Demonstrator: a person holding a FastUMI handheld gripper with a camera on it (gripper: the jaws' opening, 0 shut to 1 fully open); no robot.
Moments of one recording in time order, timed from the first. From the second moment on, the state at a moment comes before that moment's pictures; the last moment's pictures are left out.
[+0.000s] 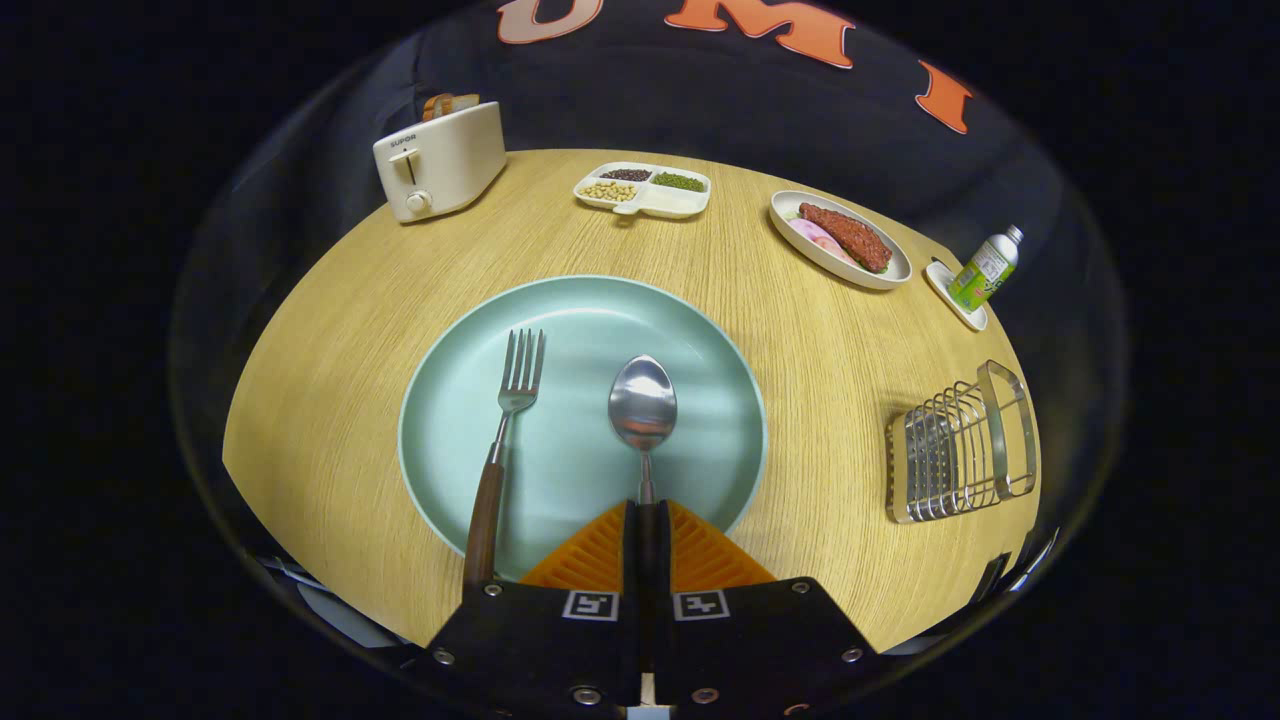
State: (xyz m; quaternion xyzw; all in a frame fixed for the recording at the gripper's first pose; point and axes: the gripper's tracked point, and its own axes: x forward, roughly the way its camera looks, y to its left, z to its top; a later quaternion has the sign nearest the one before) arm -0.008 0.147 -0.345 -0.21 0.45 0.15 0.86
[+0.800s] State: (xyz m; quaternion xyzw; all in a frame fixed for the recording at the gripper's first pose) arm 0.002 0.122 -0.277 -0.13 0.40 0.13 0.90
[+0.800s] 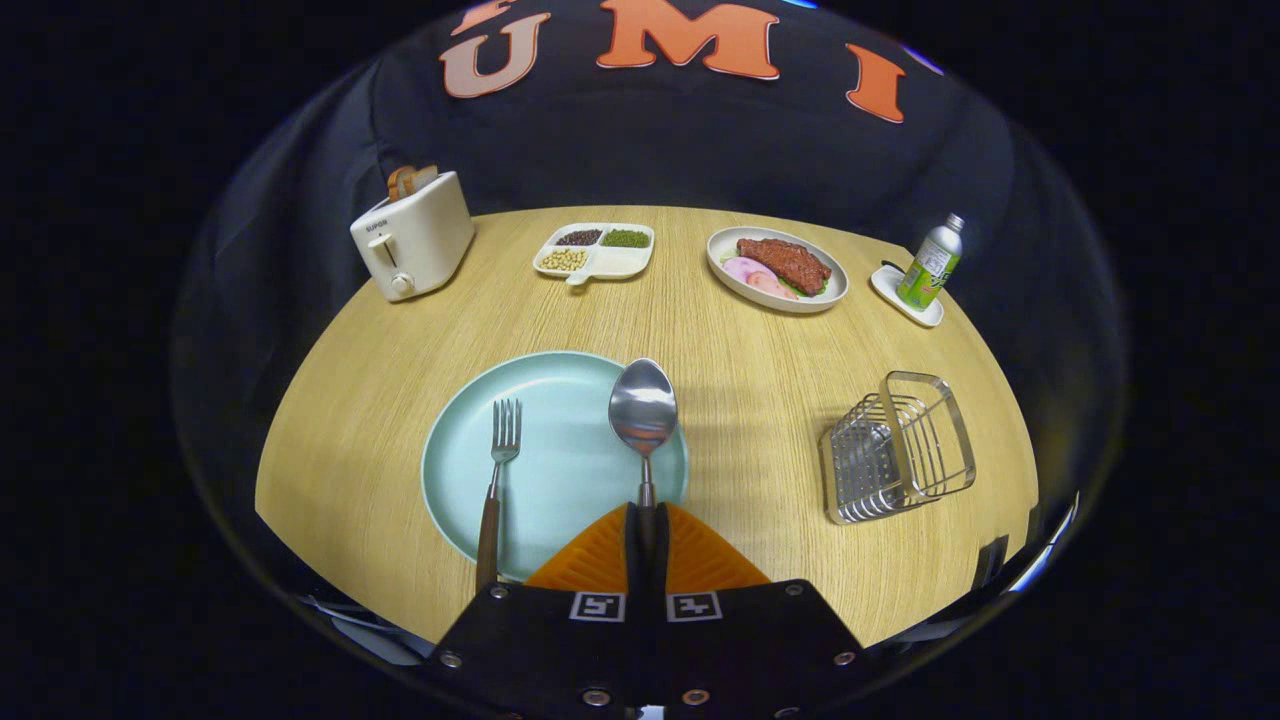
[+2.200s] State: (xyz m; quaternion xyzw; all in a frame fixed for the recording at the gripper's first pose) arm 0.038 -0.057 -0.201 -0.25 0.57 0.13 0.77
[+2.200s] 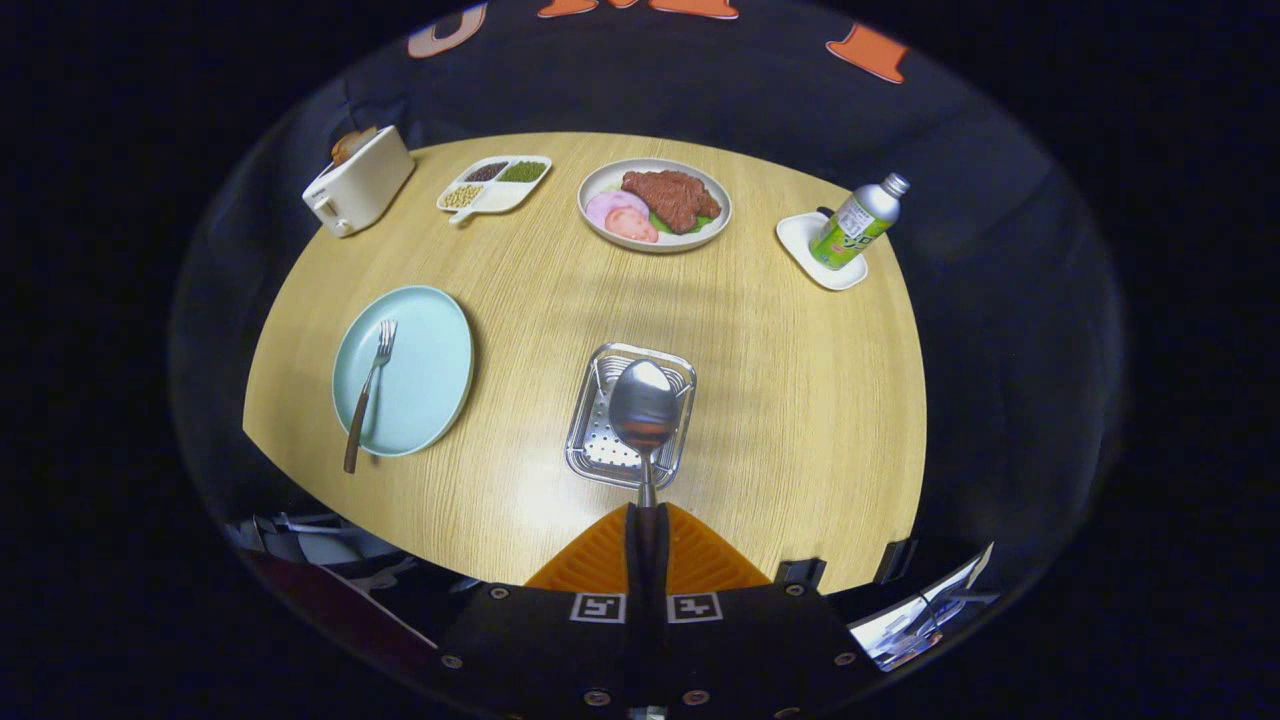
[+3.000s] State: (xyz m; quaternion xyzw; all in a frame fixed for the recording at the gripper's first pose) arm 0.059 -0.054 -0.242 -0.30 0.66 0.13 0.67
